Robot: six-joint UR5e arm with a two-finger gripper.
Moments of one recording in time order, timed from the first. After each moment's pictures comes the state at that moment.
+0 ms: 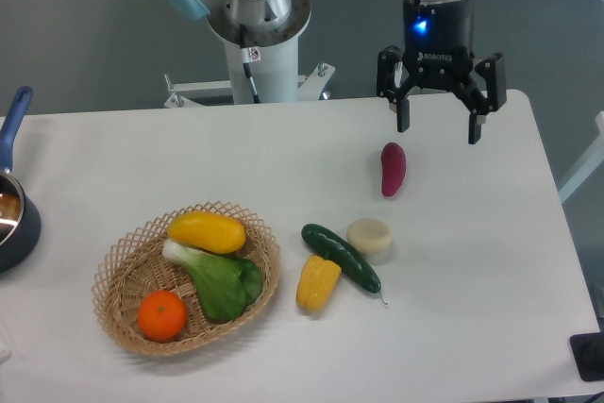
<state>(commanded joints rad) 2.75 -1.58 -1.68 -0.92 1.27 1.27</state>
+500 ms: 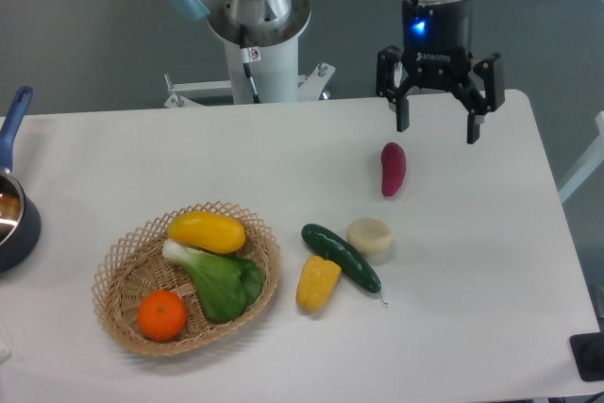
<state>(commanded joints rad) 2.75 -1.56 -1.72 -0.92 1.28 1.27</state>
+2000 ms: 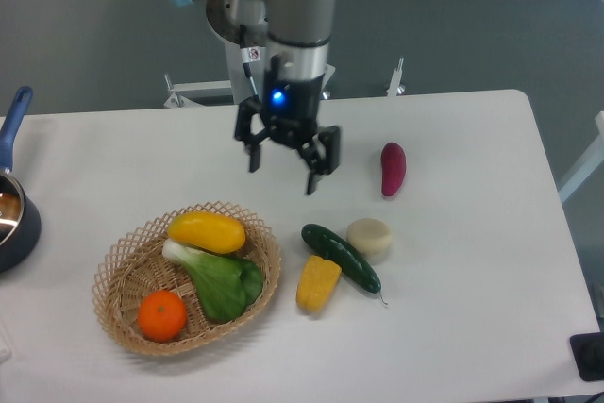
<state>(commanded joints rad) 2.41 -1.60 -1.97 -0.82 1.26 1.03</state>
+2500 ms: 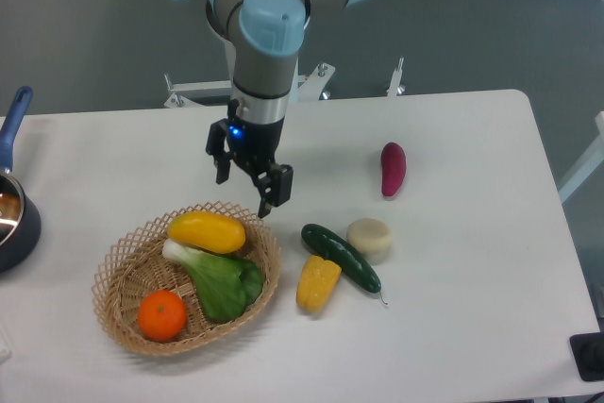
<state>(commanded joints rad) 2.35 -1.70 -1.99 -0.82 1.28 1.20</state>
